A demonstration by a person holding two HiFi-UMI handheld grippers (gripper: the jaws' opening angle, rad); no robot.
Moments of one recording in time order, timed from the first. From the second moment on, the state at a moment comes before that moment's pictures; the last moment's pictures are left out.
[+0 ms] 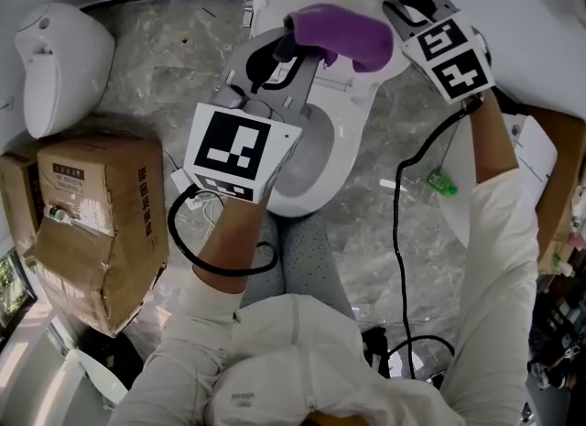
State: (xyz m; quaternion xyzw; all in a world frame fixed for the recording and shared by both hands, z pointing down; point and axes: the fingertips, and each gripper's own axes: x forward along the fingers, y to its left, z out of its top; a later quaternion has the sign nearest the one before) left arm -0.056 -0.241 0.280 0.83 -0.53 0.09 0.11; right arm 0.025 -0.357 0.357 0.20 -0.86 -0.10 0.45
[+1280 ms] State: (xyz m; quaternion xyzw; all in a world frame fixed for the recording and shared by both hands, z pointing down) left arm -0.065 -0.043 0.293 0.88 -0.46 0.09 0.11; right arm 0.037 -0.094 0.357 0.21 -0.81 -0.23 0.49
